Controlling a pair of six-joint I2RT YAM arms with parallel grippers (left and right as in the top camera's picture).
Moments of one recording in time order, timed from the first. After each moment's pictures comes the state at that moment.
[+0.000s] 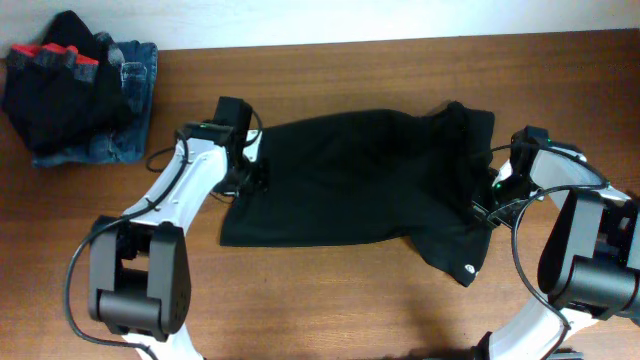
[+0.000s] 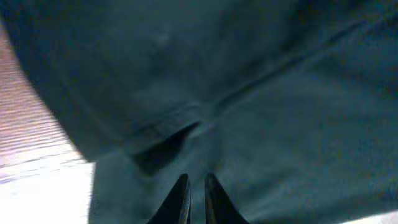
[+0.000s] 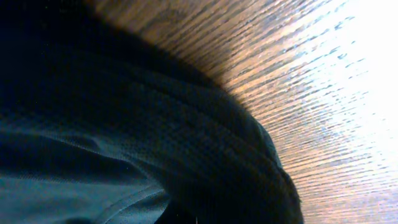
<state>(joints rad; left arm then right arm) -0.23 1.92 1.39 -0.89 0.14 -0.15 -0.30 1.93 1.17 -0.96 -0.23 0.31</state>
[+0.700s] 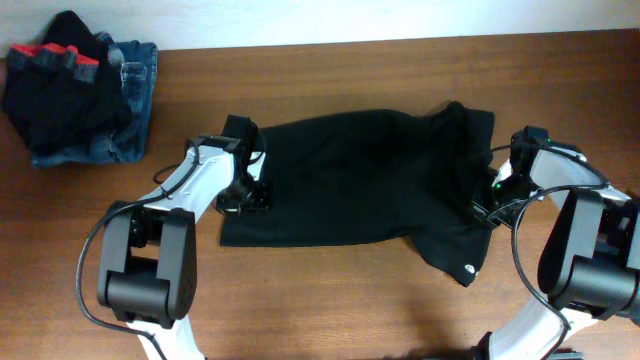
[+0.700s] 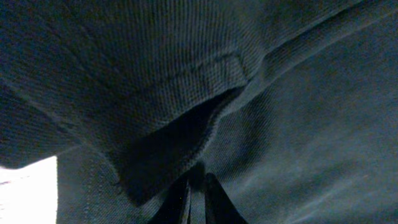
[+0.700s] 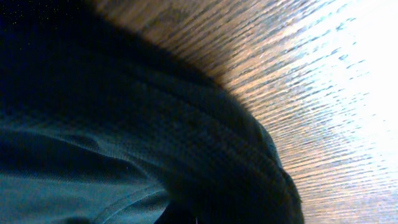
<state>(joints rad) -0.24 1.99 1.31 -0.88 0.13 -0.13 -0.30 1.93 1.17 -0.96 -0.23 0.30</state>
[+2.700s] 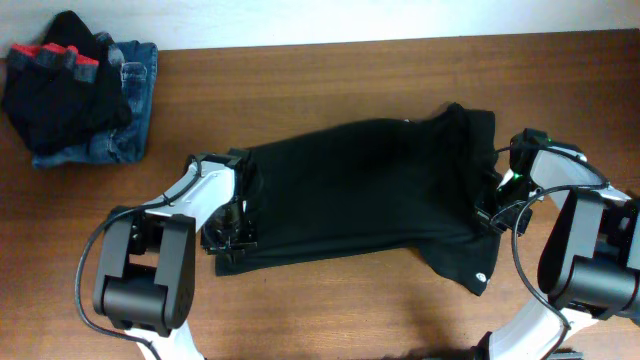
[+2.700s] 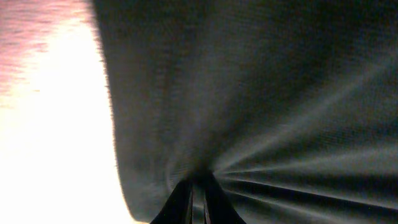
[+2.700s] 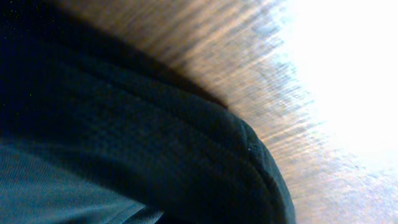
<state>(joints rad) -0.24 1.95 1.17 -1.14 -0.04 -0.31 -0.31 1.93 1.17 -1.02 -0.11 0.32</state>
